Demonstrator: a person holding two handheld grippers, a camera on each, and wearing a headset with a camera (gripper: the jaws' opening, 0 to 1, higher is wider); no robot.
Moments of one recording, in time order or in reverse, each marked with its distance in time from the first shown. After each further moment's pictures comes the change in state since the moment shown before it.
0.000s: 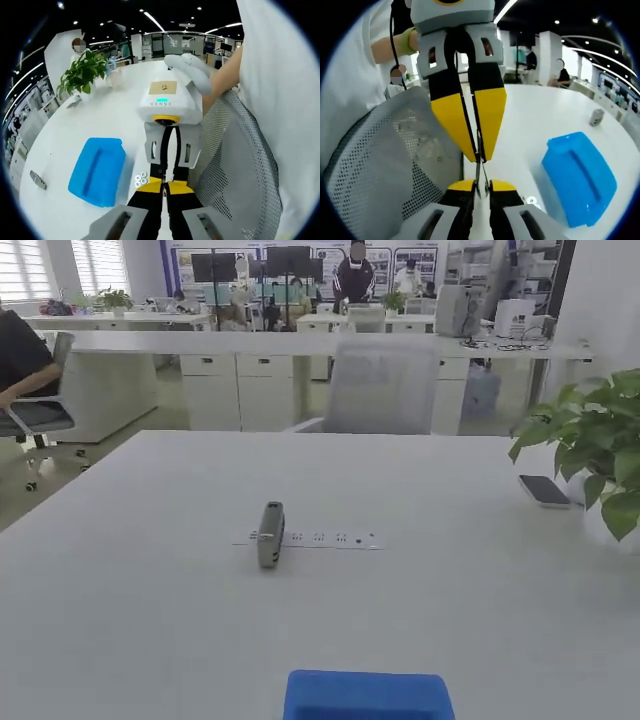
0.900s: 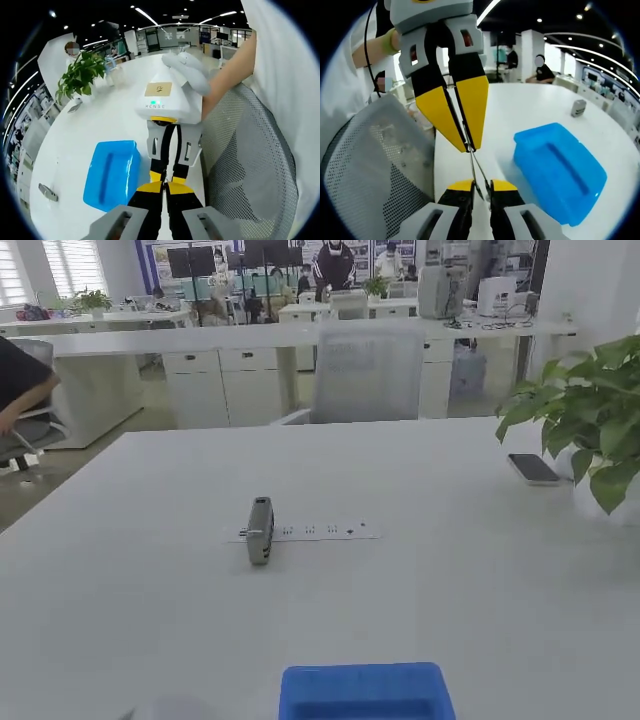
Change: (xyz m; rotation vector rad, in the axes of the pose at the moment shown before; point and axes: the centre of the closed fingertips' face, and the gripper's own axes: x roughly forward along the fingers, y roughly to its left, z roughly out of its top) left arm 0.007 0.040 0.002 0.085 0.074 0.033; right arm 0.000 -0.049 -0.007 0.084 -0.010 -0.115
